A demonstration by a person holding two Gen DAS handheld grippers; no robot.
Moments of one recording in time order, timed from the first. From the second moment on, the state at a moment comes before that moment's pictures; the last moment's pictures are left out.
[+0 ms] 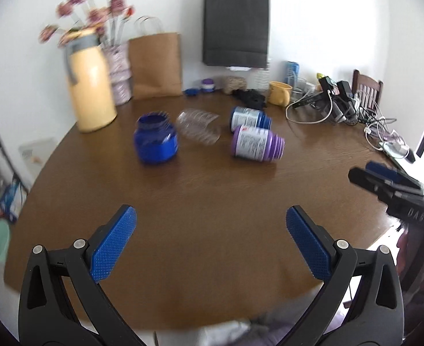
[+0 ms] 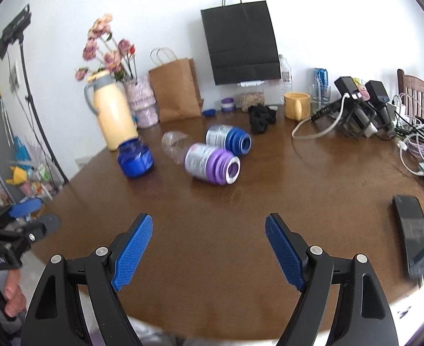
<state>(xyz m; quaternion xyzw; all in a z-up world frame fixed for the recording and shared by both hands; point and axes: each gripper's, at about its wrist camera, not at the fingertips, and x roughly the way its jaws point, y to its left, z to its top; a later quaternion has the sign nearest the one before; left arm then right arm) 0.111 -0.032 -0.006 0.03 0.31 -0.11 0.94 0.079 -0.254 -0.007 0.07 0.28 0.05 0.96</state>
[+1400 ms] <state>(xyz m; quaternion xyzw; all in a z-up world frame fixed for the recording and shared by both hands) 0.201 -0.071 -0.066 0.26 0.35 -0.29 0.85 0.270 -0.196 -0.078 0.08 0.44 0.43 0.78</state>
